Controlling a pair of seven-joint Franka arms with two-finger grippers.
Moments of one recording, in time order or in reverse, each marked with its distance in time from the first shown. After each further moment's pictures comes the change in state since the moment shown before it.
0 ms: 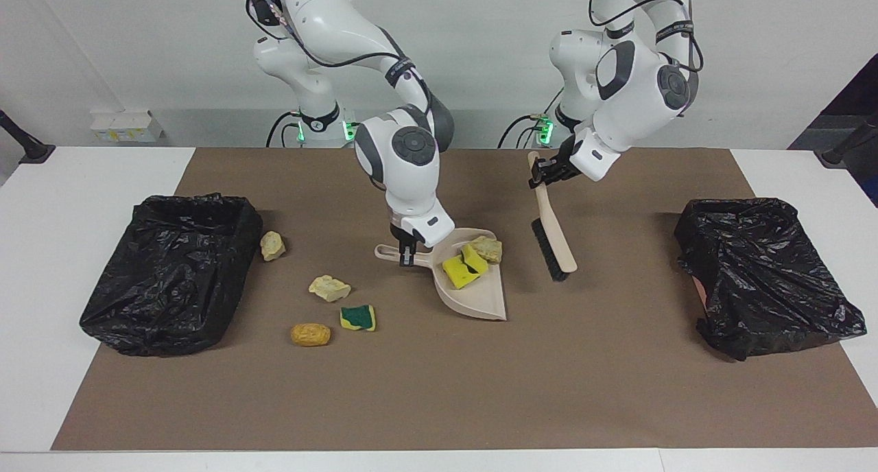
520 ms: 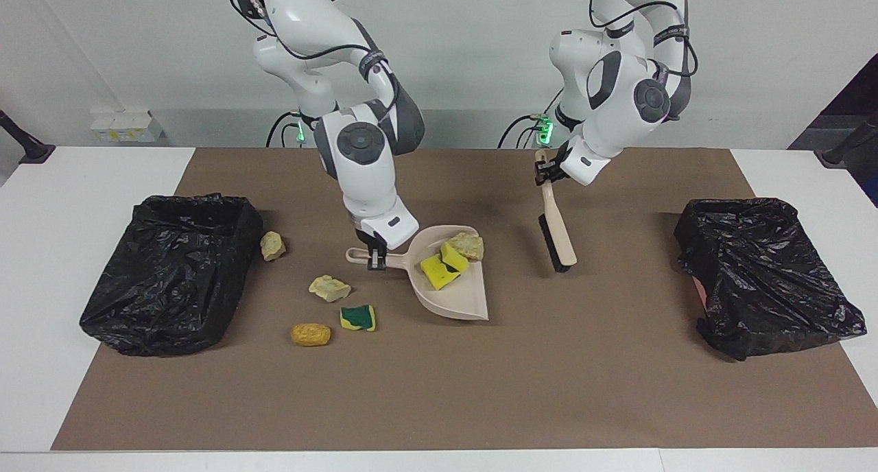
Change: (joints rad) left arm -0.151 -0.014 -0.020 -0.194 0.039 0.150 -0.040; right arm -0.216 -0.101 -0.002 0.018 0.105 -0.153 -0.349
